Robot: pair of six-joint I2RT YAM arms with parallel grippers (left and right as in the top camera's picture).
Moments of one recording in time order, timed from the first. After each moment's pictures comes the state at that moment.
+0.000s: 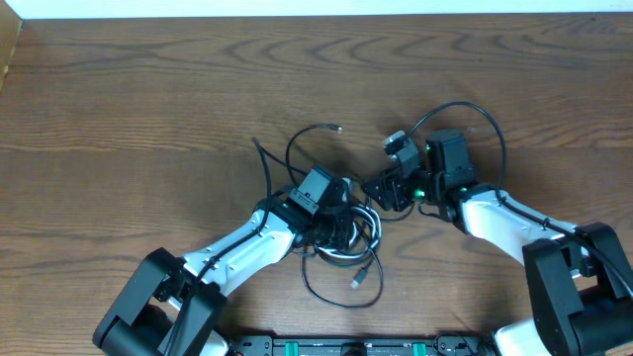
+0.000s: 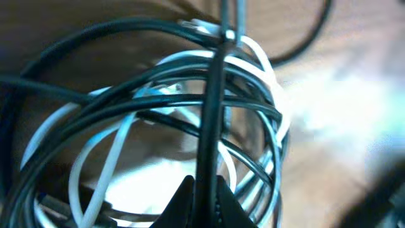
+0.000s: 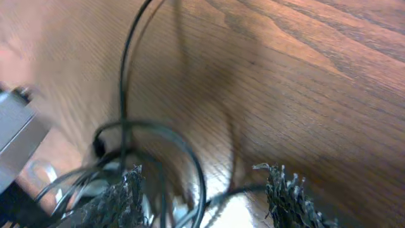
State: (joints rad) left arm -0.65 1.59 0.75 -0.32 0.42 -0.50; right arm 0.33 1.67 0.71 0.09 -0.58 0.04
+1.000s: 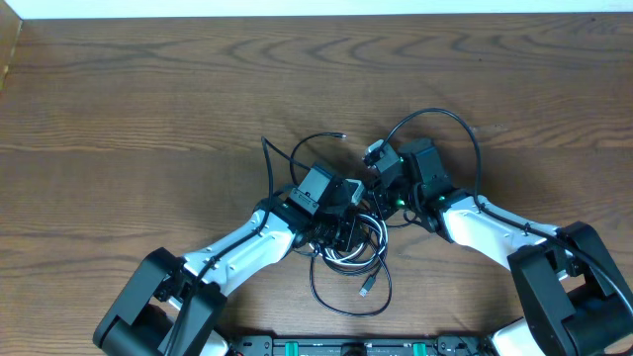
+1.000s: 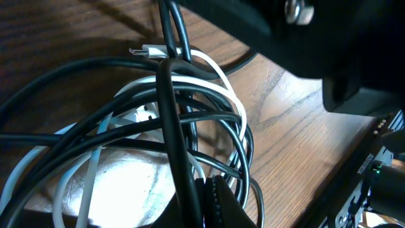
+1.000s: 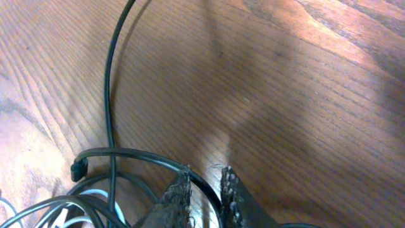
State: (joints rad) left arm -0.65 1.59 0.74 -0.27 0.54 -0.43; right arm 0.45 1.68 0.71 0.10 -0.42 0.03
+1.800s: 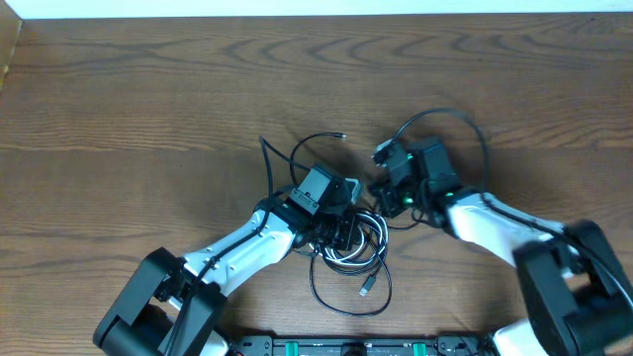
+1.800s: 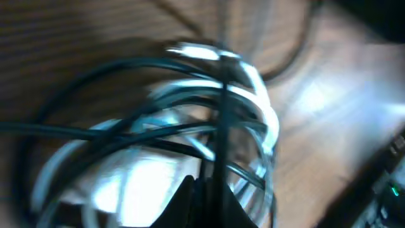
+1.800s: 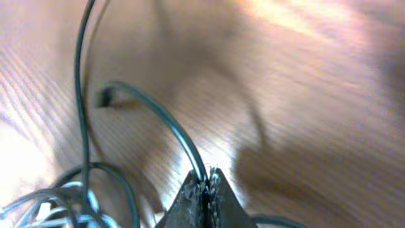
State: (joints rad) left arm -0.65 1.59 0.74 -0.28 0.46 -0.49; right arm 0.38 1.65 0.71 0.02 -0.42 0.06
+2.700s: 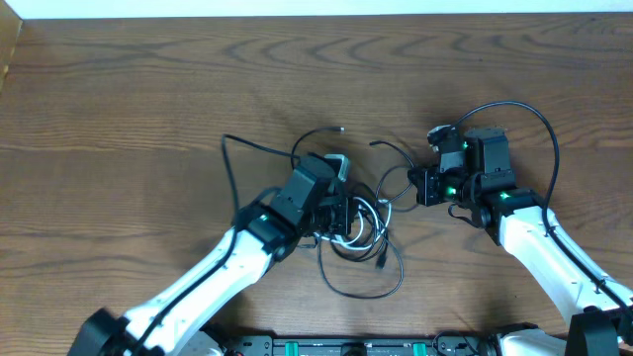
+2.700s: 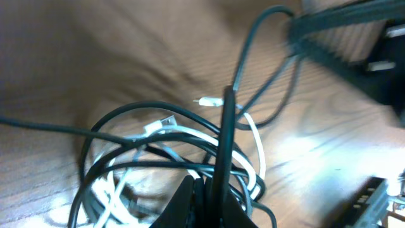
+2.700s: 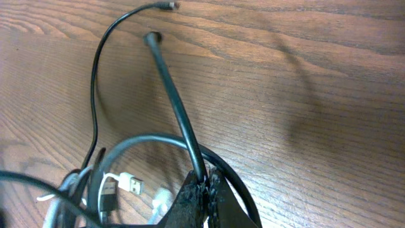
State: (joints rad) left arm -0.65 1.34 0.75 -0.25 0.30 -0.59; right arm 0.20 1.40 0.71 -0.21 -0.43 0.18
